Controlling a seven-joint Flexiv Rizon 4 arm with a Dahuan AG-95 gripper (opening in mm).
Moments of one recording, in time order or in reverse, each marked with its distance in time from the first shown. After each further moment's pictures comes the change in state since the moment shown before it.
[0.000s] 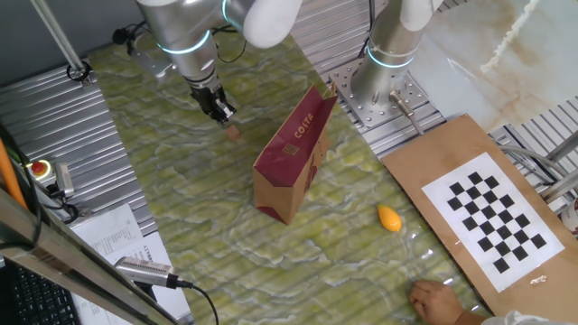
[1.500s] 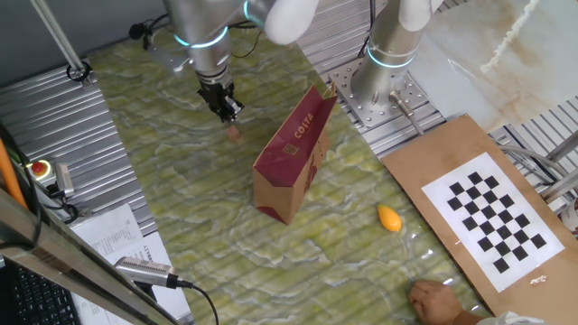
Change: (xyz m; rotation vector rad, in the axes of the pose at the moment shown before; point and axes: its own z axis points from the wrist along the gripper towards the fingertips) arm 0.010 -0.003 0.012 0.024 -0.042 -0.053
